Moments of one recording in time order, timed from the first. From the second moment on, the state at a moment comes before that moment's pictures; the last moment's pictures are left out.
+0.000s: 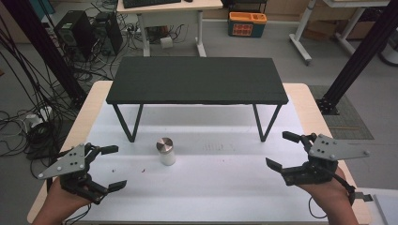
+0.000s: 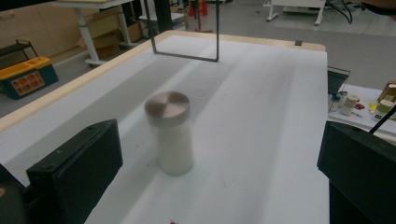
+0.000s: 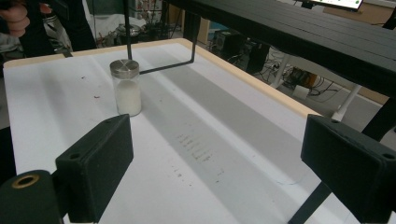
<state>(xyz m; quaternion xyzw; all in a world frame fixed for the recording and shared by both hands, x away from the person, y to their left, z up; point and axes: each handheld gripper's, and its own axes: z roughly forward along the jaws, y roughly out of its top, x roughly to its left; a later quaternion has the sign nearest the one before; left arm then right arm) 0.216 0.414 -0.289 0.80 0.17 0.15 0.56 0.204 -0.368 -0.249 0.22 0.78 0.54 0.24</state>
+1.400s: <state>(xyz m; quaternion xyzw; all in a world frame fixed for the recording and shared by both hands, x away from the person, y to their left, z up) 0.291 0.332 -0.363 0.78 0.23 0.13 0.57 0.190 -0.388 -0.273 0.23 0.76 0.56 0.24</state>
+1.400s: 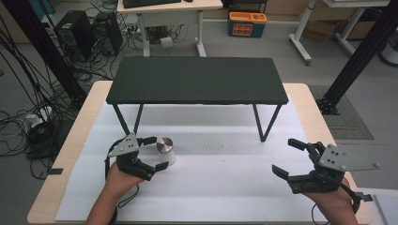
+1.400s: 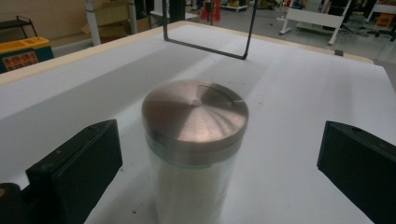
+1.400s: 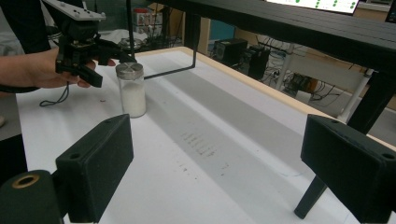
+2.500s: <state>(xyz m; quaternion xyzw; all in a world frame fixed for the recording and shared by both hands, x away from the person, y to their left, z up) 0.296 0.311 -0.358 0.81 0.21 0.16 0.52 0.174 -0.394 -0.277 0.24 0.75 0.56 0.25</state>
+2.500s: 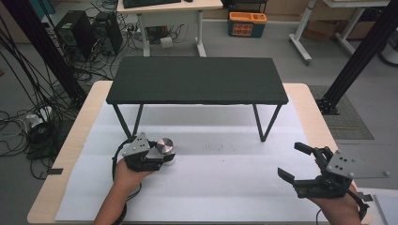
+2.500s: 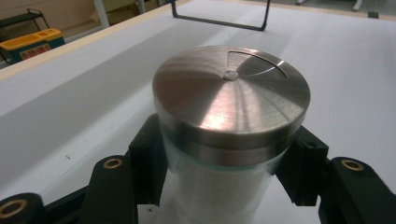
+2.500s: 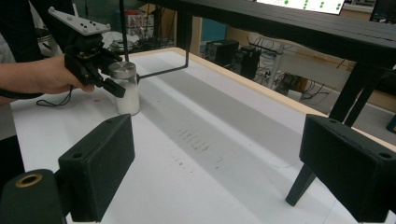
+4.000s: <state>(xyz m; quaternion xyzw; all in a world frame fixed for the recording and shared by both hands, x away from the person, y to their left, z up) 0.388 0.290 -0.102 0.80 0.16 0.19 0.55 0.201 -0.351 -0.297 0.22 0.75 0.59 0.21</state>
